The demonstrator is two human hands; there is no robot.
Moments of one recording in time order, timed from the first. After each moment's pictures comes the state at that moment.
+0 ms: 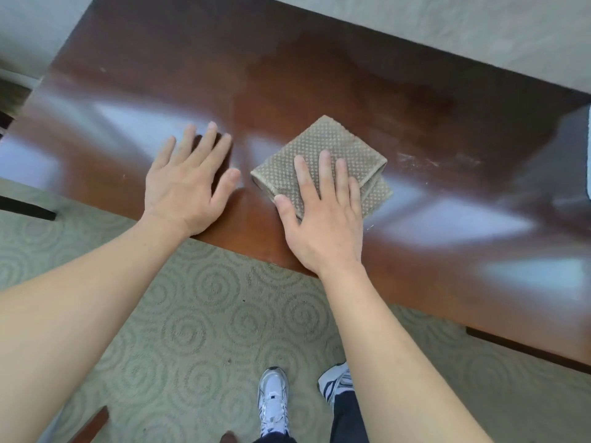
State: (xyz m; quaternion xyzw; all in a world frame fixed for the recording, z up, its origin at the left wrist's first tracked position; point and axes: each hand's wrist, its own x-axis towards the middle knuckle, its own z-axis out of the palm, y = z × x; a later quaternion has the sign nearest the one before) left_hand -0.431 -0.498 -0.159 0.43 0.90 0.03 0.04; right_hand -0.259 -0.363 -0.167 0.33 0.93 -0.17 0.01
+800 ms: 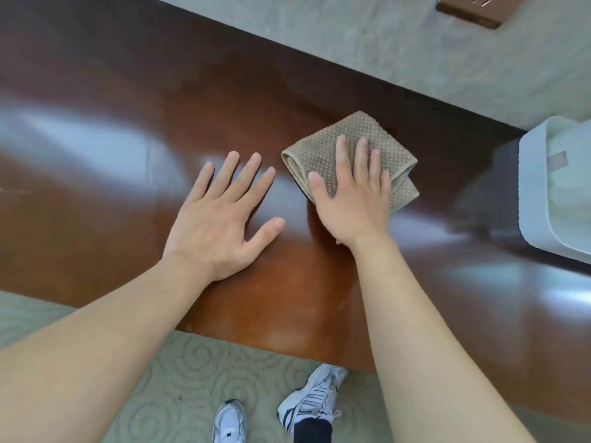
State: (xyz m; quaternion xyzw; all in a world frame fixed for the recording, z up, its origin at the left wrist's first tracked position) left_hand -0.375 -0.374 -0.169 0.53 0.84 0.04 0.10; right_hand -0.256 -0.198 -0.164 0.43 0.89 -0.15 0.07
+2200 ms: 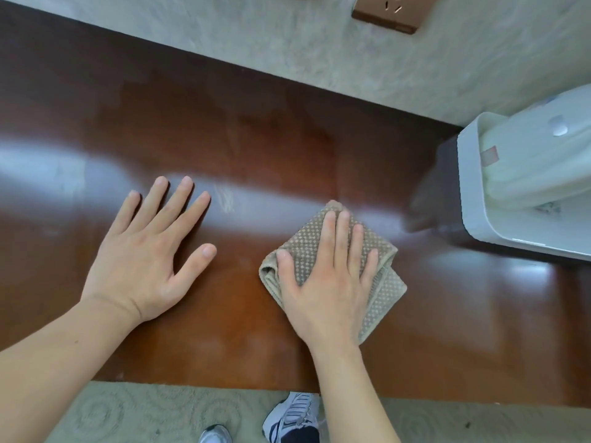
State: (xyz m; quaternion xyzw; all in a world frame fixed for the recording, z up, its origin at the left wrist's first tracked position) left_hand -0.375 -0.375 -0.166 0.54 0.83 0.05 0.11; right_hand -0.168 -0.252 -0.174 0.52 0.85 -0.09 -0.02
